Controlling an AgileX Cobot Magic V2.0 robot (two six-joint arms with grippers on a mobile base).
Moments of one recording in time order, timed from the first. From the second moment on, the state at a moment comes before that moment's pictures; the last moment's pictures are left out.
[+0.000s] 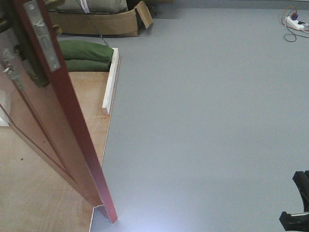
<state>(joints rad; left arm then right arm) -0.19 0.81 -0.87 -1.23 0.02 1.03 0.06 -0.01 0.03 0.07 0.38 -0.06</state>
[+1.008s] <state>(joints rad) -0.19 0.99 -0.98 -1.19 0.10 1.03 0.06 -0.01 0.03 0.07 0.38 -0.06</state>
